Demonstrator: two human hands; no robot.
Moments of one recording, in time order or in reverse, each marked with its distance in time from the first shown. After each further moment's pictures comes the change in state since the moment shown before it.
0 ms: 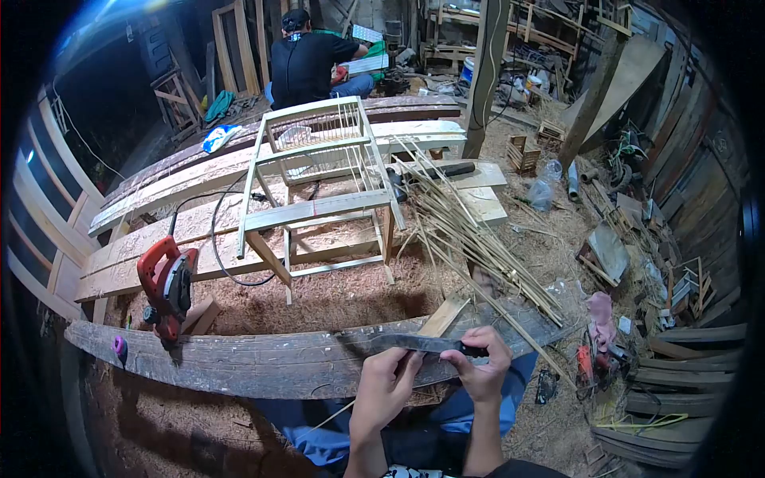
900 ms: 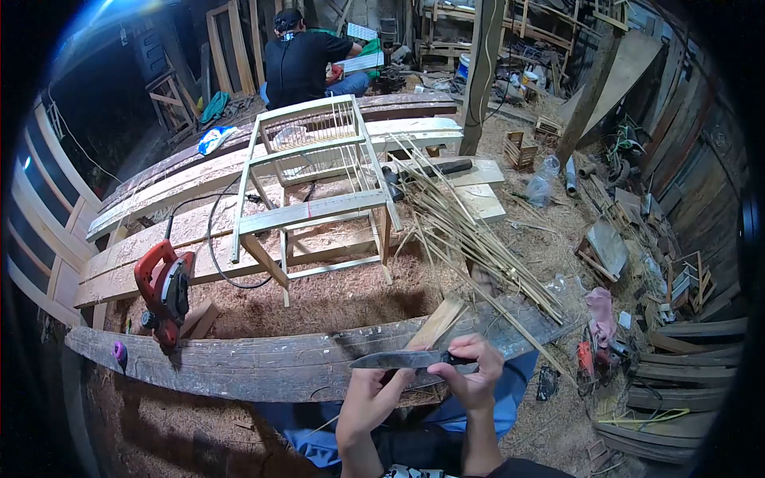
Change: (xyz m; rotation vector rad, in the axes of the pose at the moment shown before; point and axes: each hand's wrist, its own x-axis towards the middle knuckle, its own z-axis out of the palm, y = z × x) left_hand -0.010 -0.010 -0.011 -0.496 -0.098 -0.159; right_hand 0.000 -0.015 0.007 0.072 -0.031 -0.046
